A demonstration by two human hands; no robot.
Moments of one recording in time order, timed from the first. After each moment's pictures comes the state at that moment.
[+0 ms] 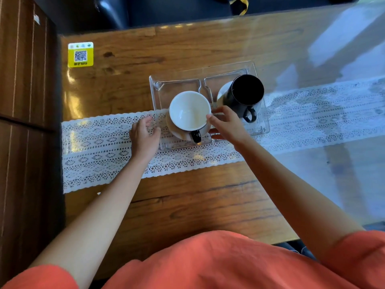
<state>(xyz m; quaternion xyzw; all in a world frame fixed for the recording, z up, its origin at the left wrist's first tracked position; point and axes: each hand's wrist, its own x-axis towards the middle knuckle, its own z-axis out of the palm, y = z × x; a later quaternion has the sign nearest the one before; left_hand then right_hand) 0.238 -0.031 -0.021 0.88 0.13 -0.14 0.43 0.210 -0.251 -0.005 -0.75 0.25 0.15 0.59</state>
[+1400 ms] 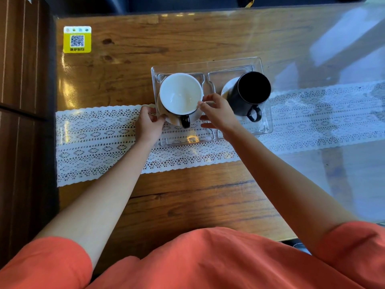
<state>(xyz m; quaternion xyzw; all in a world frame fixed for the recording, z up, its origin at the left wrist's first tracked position) 0.263 -0.043 -0.040 0.86 0.17 -0.15 0.47 0.242 -0.223 0.004 -0.74 0.26 0.16 0.60</state>
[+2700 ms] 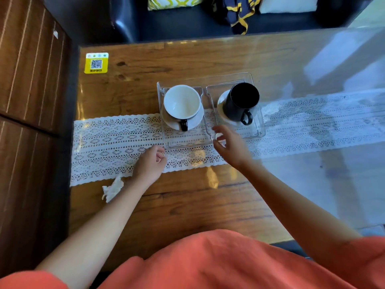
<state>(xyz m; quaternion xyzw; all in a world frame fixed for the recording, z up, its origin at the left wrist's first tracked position) 0.174 -0.004 -0.030 0.93 0.00 -0.21 0.31 0.152 -0.252 -0.004 -0.92 0.09 0.10 0.37</state>
